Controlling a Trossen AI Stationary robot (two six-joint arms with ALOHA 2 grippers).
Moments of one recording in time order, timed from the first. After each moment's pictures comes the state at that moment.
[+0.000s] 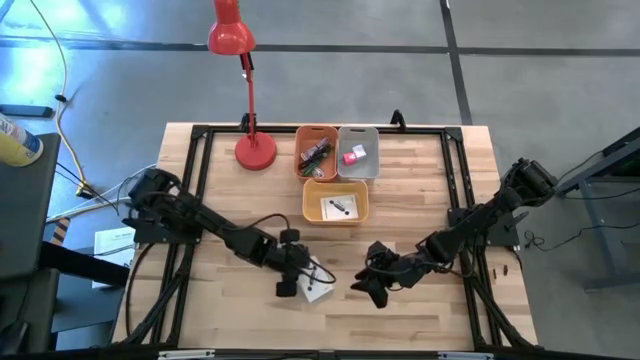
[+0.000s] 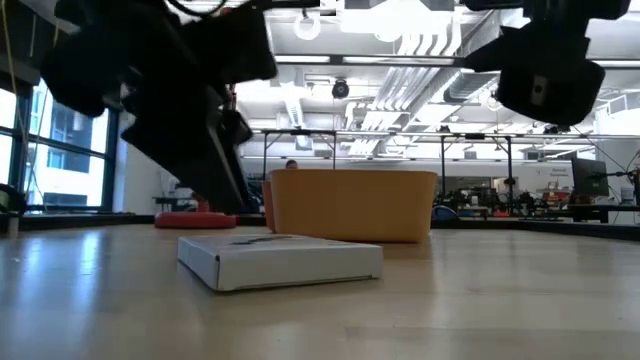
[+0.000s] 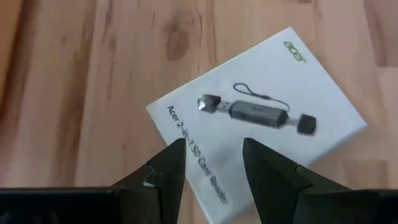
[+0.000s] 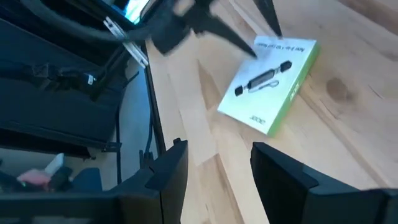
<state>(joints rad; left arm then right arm) -0.29 1.78 0.96 -0.19 -0.20 -0.34 0.58 1.50 0.78 0.18 0.30 1.10</state>
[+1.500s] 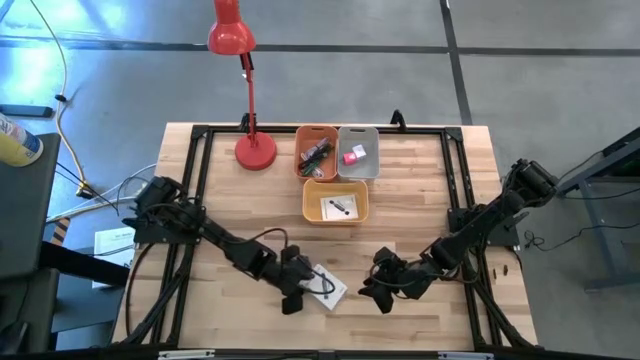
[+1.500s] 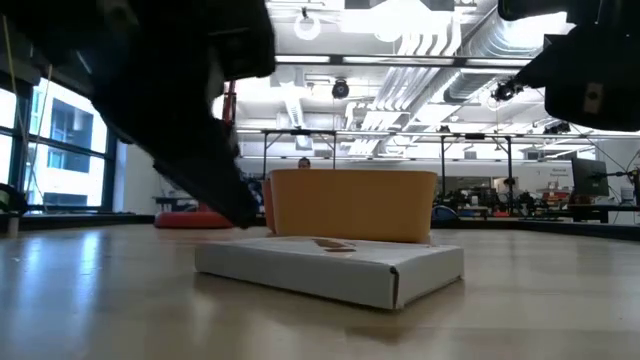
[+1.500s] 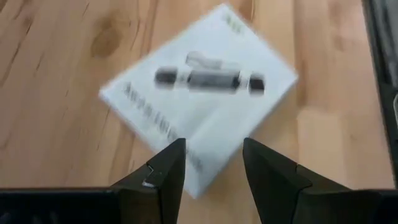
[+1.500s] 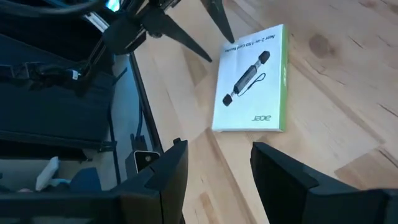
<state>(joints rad) -0.38 1.84 0.96 -0.01 -0.18 -0.61 0.66 1.50 0.78 0.09 0.35 1.25</state>
